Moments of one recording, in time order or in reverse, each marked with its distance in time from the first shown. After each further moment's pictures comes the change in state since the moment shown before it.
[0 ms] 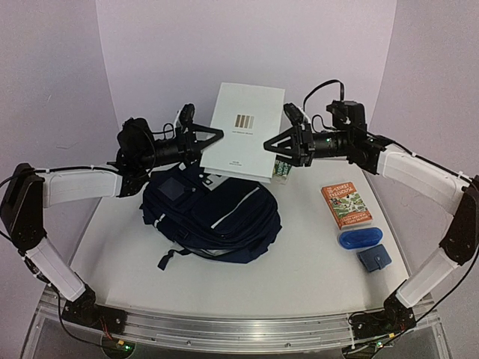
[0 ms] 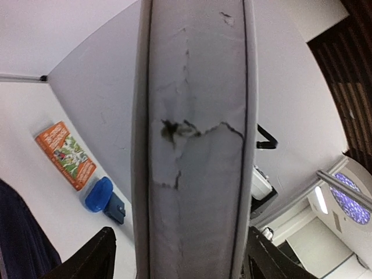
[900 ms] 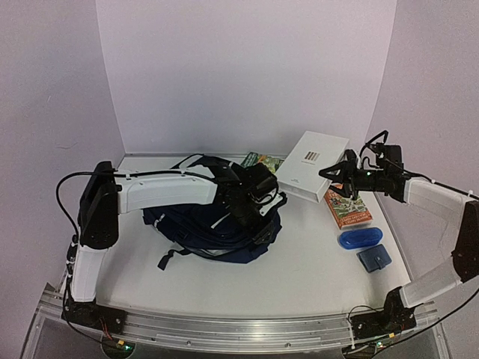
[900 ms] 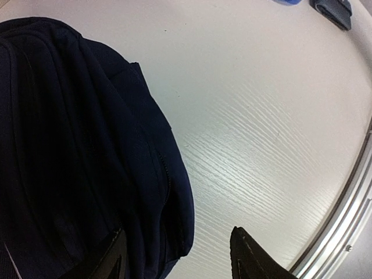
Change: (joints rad) left arm -0.492 0.549 0.780 -1.576 -0.750 0.986; right arm -0.411 -0.179 -0.463 0.013 0.141 0.133
